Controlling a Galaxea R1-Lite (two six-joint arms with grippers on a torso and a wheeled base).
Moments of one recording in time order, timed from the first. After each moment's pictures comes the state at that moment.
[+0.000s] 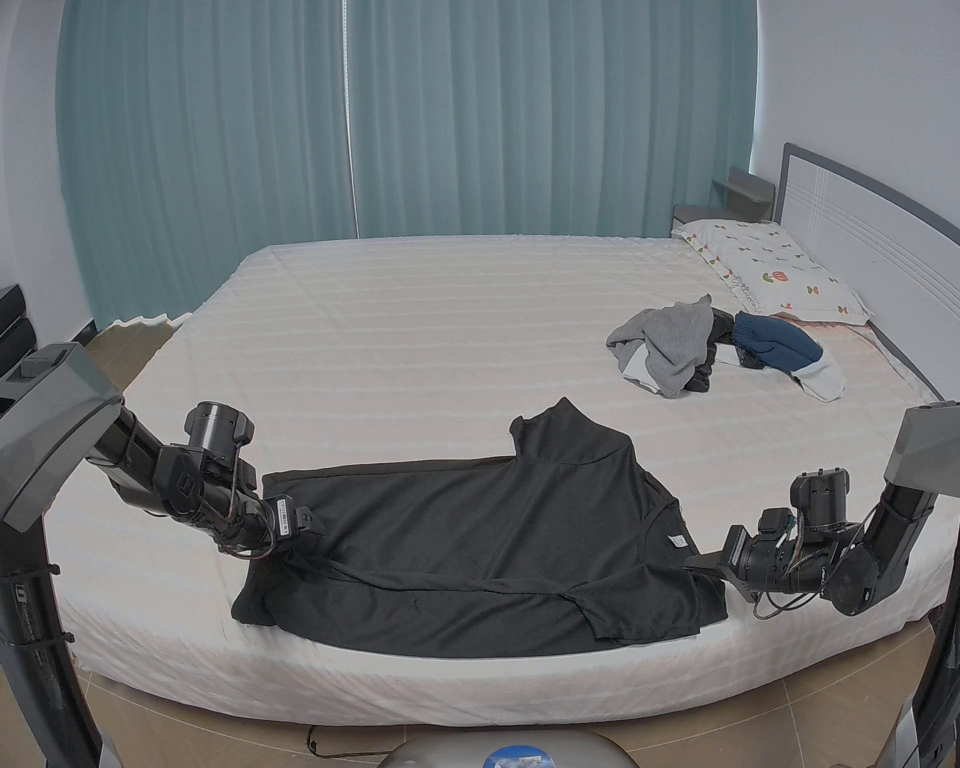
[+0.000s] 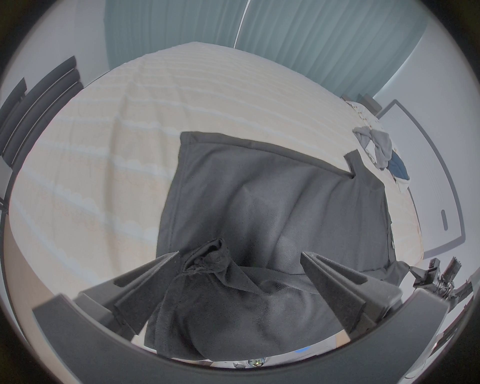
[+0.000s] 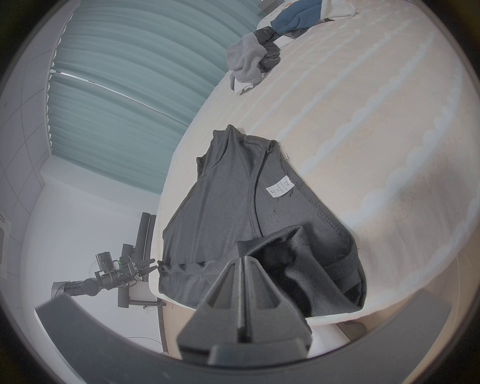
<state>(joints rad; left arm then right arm) -0.07 2.19 -1.07 -0.11 -0.14 -0.31 0.10 2.17 -0.49 -1.02 0.47 0.73</state>
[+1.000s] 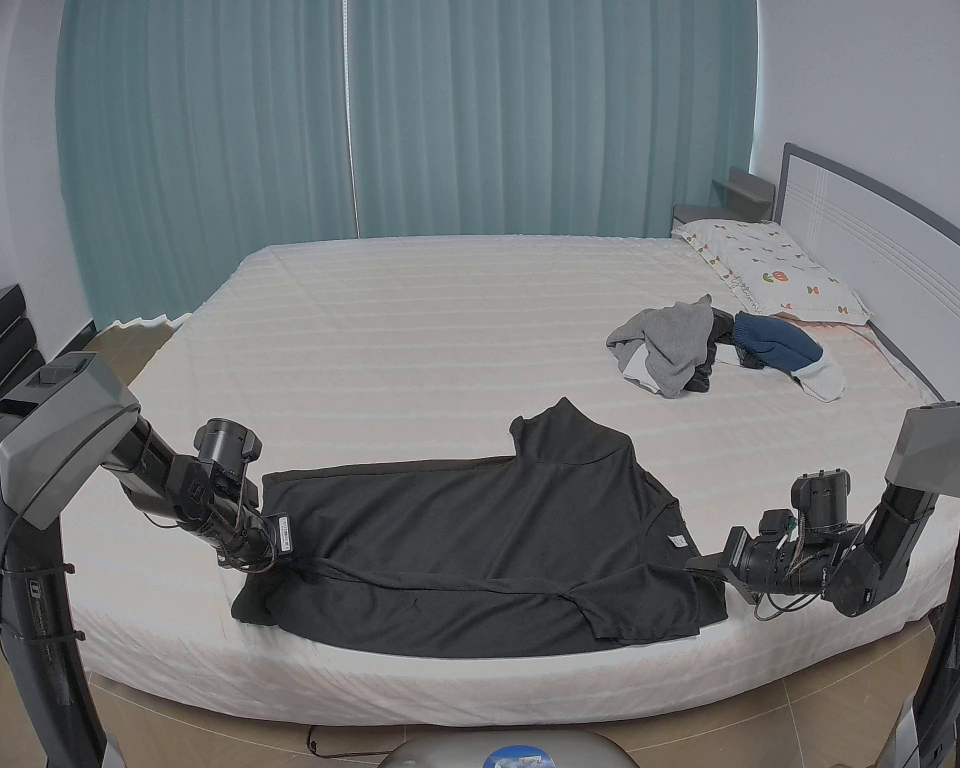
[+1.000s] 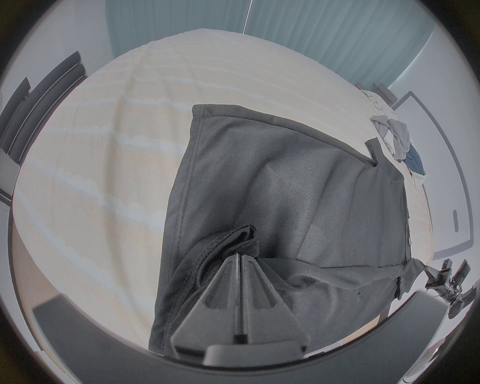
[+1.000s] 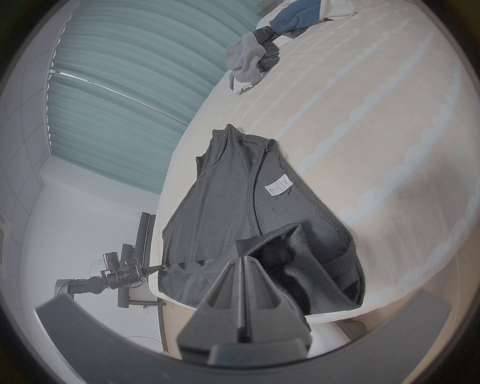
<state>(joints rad) -0.05 2.24 -1.09 -0.05 -0.11 -0.31 0.10 2.17 -0.48 -1.02 0.47 0.73</state>
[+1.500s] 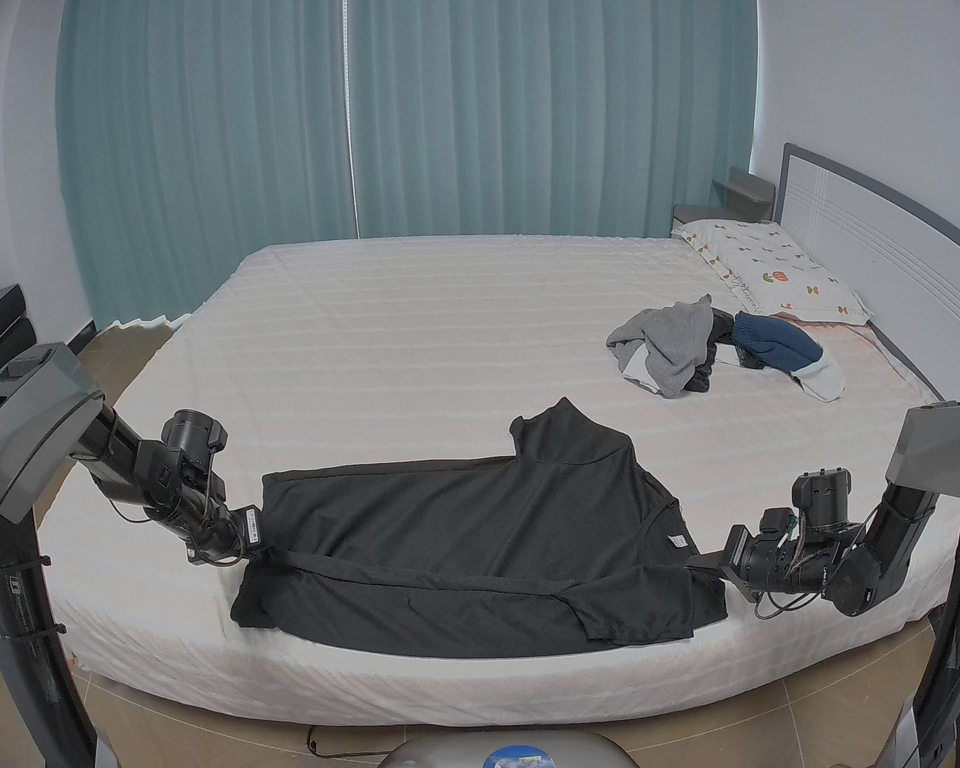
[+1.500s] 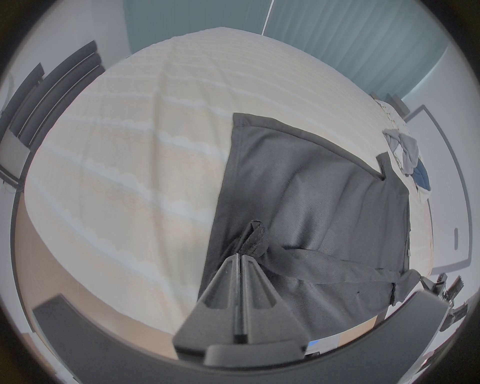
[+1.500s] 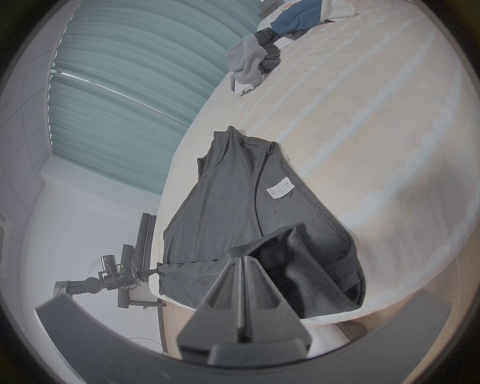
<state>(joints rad) 0.03 2.17 -1.08 0.03 -0.11 -0.31 0.10 2.16 -0.48 -1.03 0.47 0.73</state>
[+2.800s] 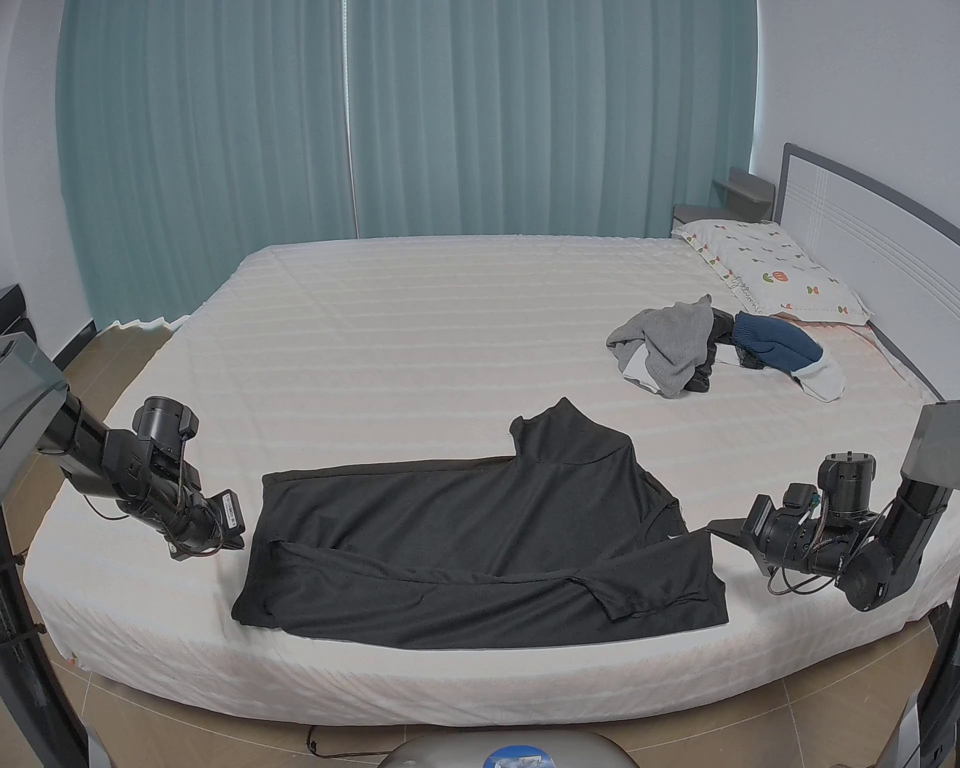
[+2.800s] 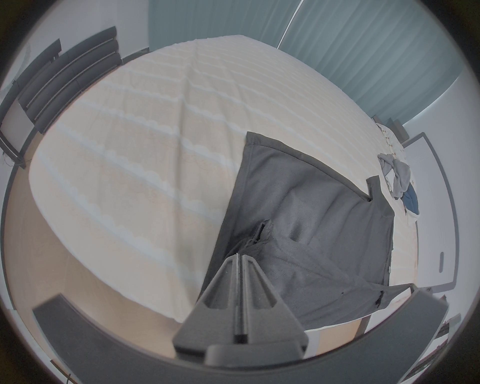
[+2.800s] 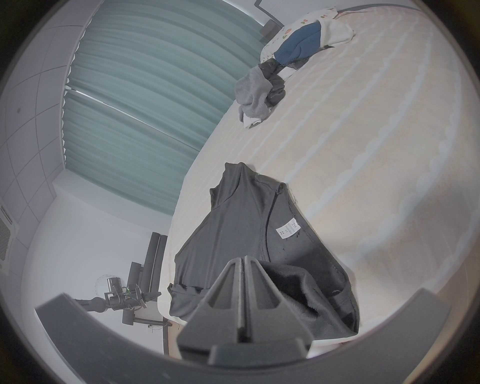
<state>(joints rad) 0.07 2.10 -1.05 0.03 -0.18 -0.41 0.04 2.14 -0.47 -1.18 0.47 0.79</state>
